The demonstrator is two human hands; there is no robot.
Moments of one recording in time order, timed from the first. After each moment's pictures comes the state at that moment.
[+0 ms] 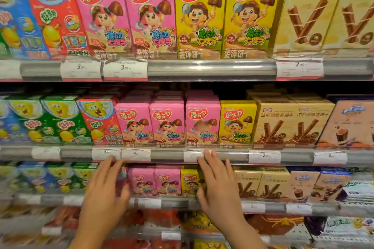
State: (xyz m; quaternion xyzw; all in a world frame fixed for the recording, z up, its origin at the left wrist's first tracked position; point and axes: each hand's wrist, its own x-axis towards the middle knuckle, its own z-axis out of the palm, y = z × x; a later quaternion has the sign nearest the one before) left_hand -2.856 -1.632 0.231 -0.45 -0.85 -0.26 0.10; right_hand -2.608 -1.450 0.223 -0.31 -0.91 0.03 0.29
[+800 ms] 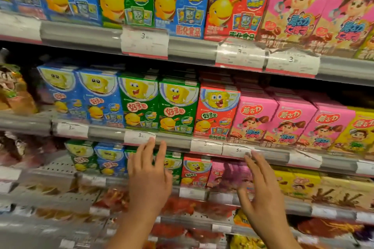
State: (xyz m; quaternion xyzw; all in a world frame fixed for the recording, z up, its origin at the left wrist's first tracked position) left_hand -3.013 -1.695 0.209 -0.43 -0.85 -0.24 0.18; right_hand -2.762 -1.569 0.230 -0.34 -0.86 0.08 0.36
